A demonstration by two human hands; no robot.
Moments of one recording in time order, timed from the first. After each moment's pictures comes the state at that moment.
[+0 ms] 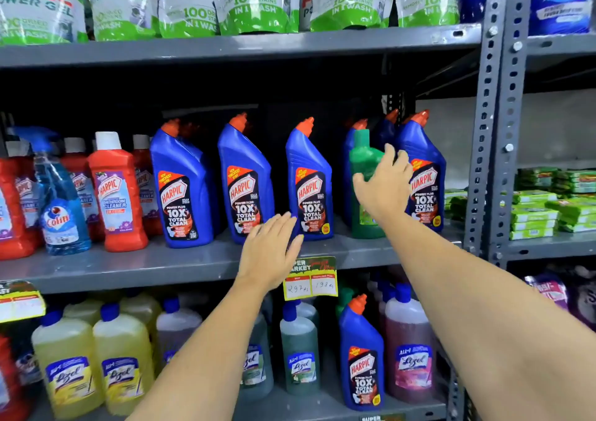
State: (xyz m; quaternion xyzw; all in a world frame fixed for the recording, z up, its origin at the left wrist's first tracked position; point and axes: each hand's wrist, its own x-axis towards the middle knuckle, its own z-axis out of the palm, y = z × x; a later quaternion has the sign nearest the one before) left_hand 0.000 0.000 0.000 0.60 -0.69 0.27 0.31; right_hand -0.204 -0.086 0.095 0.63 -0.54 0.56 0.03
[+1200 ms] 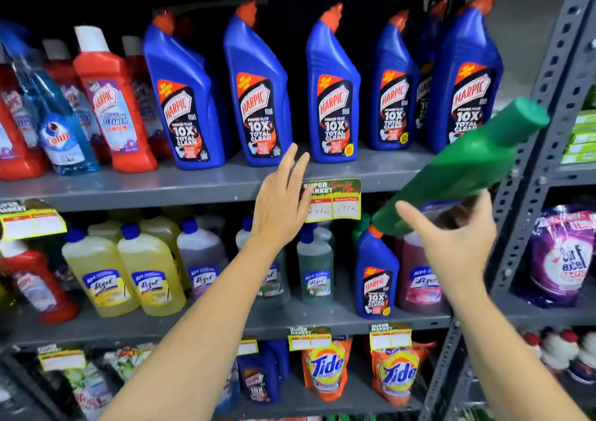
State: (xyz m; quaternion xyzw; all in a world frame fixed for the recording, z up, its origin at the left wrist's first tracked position) left_hand 0.010 0.012 -0.049 0.53 -0.69 0.32 0.38; right_hand -0.246 0.035 -0.054 0.53 -0.35 0.73 -0.23
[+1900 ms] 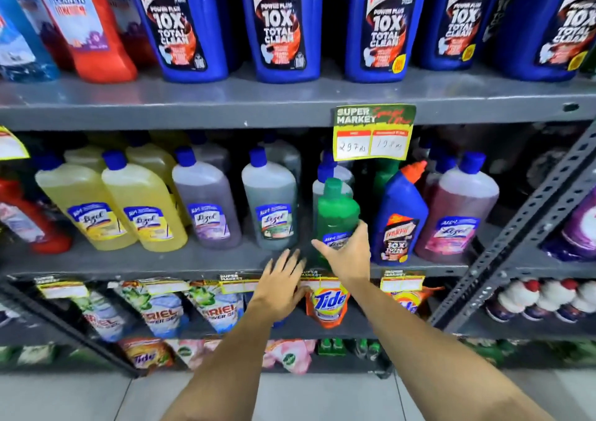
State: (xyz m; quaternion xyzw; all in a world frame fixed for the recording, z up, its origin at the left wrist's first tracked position) left_hand 0.056 0.063 -0.335 0.68 -0.73 -0.03 -0.01; right_hand -0.099 -0.007 -0.265 0.61 -0.56 0.44 -0.35
